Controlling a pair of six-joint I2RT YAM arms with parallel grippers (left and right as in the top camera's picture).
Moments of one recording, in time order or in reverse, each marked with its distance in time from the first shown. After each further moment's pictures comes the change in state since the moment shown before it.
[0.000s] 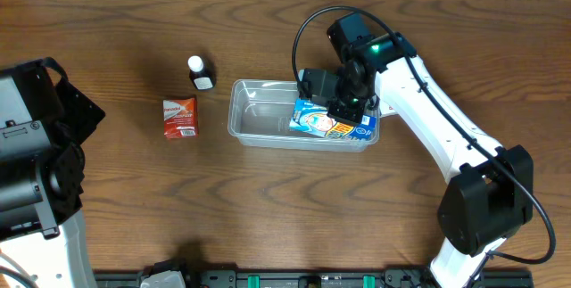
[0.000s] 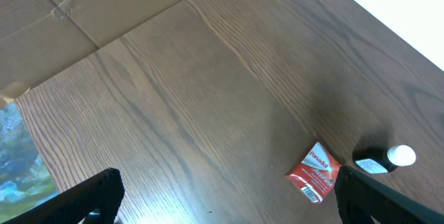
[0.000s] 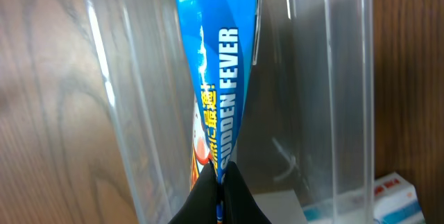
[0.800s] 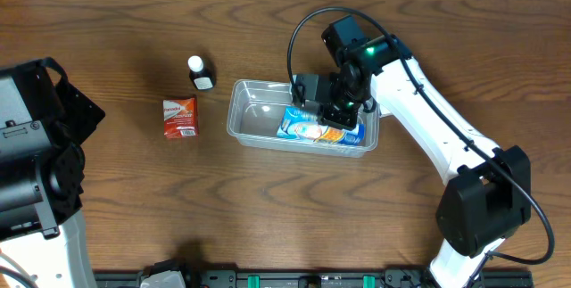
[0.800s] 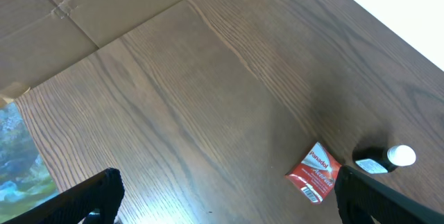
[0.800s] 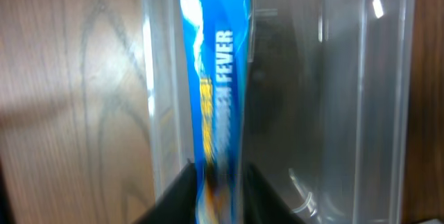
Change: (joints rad) left arm 0.000 0.000 0.000 0.000 0.000 0.000; right arm 0.022 0.000 0.000 -0.027 -0.096 -0.008
